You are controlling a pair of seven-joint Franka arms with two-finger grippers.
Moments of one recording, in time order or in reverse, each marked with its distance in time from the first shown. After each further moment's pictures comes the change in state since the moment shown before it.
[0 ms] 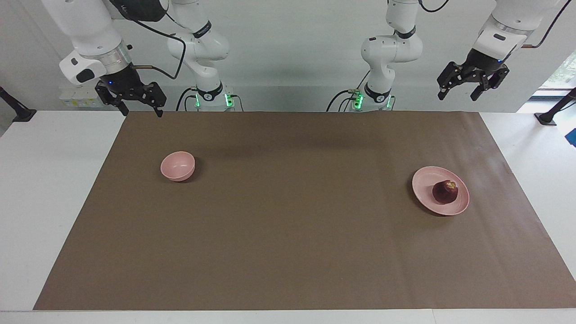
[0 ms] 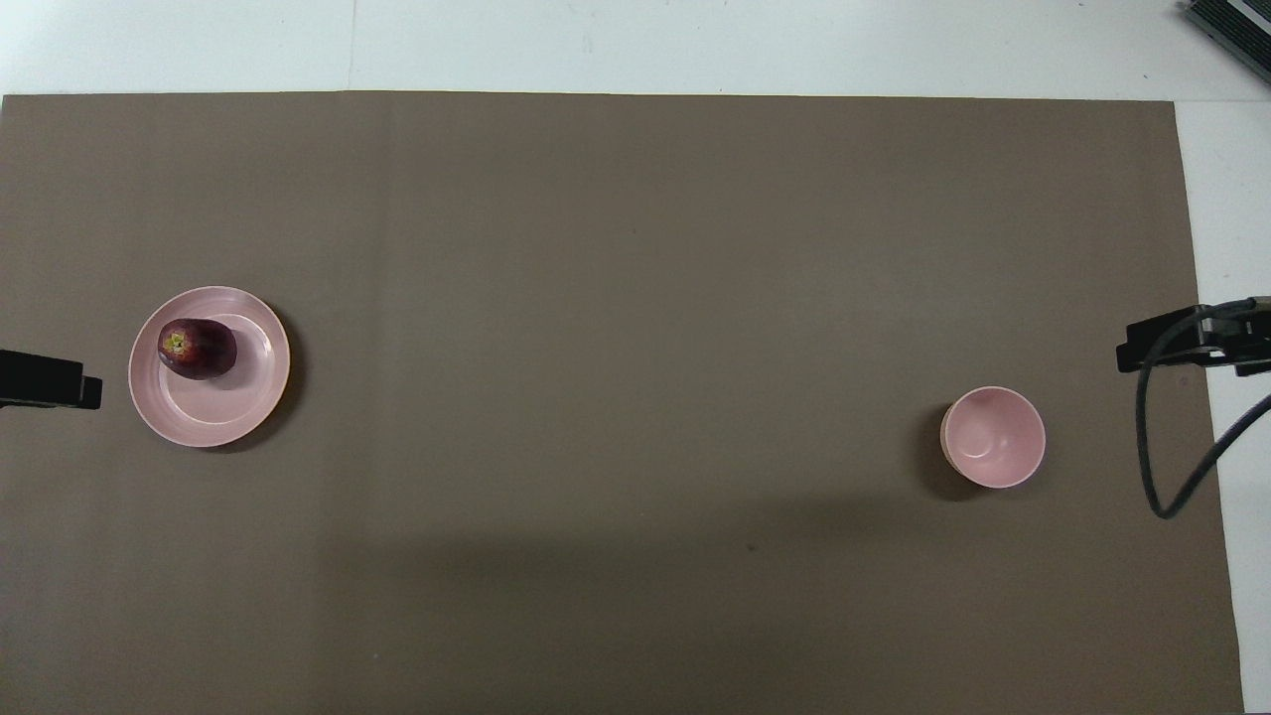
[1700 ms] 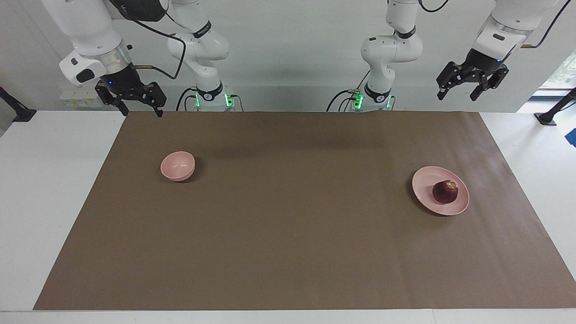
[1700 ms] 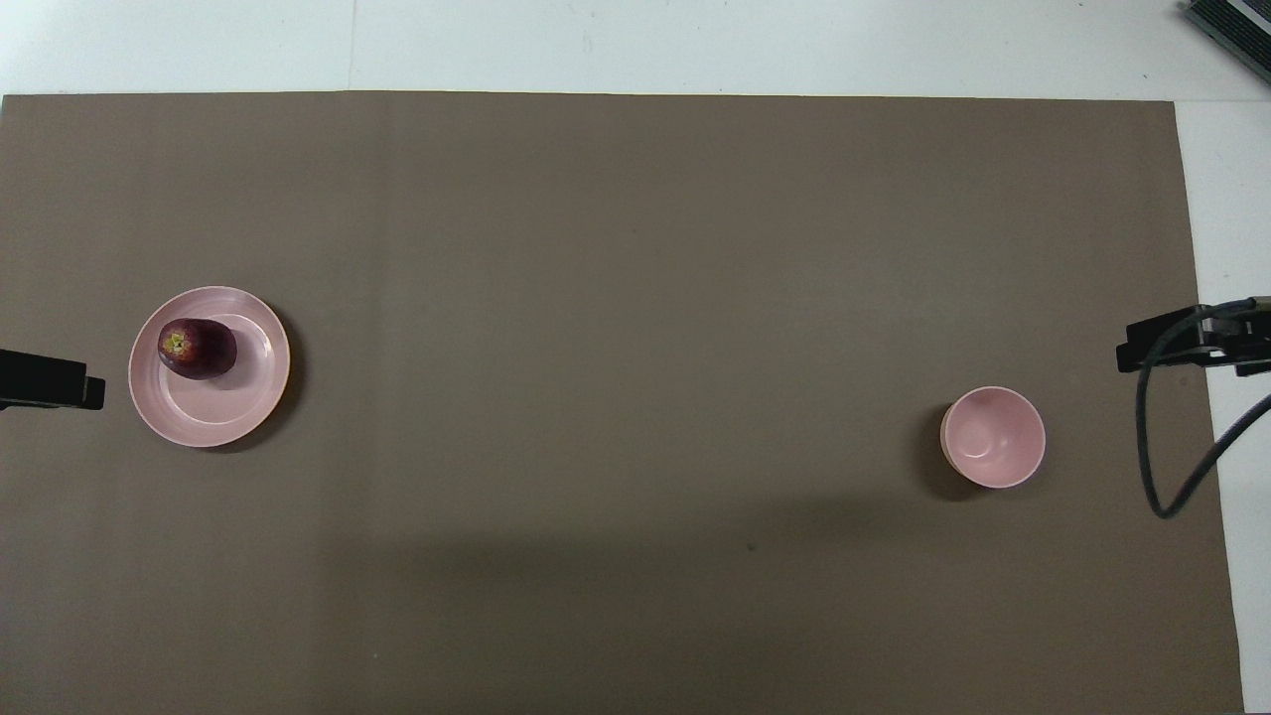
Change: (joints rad) left arm -0.002 0.000 -0.005 -0.002 -0.002 0.001 0.000; right arm 0.000 0.000 0.000 0.000 0.000 0.000 0.000
